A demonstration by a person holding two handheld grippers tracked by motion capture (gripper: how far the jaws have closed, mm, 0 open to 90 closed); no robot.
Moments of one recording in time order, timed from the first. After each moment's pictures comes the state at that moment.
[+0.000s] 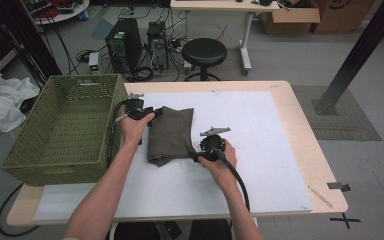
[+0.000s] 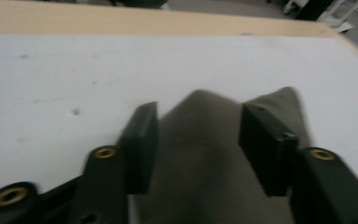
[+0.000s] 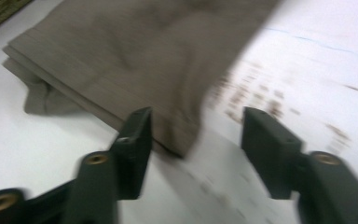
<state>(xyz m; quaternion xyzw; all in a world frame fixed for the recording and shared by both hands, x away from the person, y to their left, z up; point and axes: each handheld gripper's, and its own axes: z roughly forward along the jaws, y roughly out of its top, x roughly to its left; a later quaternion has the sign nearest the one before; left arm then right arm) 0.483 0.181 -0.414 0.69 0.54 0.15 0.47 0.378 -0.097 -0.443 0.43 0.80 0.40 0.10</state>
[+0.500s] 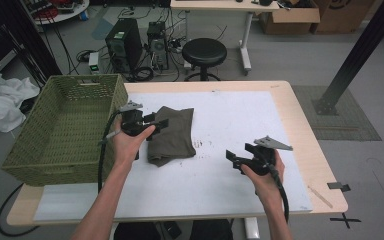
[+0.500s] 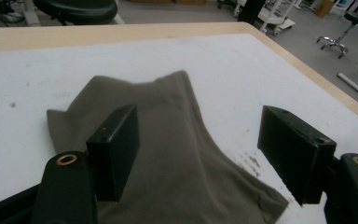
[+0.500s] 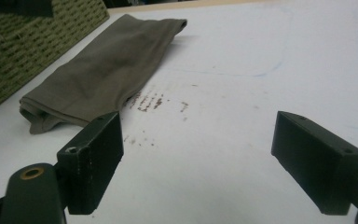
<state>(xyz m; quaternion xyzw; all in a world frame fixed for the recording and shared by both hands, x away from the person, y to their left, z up) 0.400 0.174 -0.378 0.71 0.47 0.13 0.51 0.317 -0.216 -0.414 0.49 0.70 0.50 0.17</state>
